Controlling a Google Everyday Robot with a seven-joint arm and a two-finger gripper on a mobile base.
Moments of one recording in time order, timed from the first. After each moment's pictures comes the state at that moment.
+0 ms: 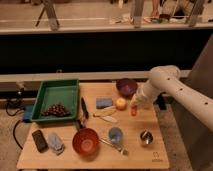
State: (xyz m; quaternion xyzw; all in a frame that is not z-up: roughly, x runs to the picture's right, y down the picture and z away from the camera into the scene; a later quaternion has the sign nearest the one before) arm 0.165 0.100 0.769 -0.14 -0.30 -0.56 0.76
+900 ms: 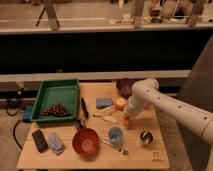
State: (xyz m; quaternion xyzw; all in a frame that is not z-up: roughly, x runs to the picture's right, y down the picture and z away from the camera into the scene) arm 0.136 0.175 0.850 -0.19 -0.31 -0.60 0.71
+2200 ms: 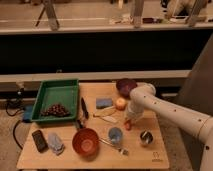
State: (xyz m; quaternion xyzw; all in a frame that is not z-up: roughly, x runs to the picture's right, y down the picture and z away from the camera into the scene) arm 0.147 0.198 0.870 -0.21 -0.29 -0.59 0.72
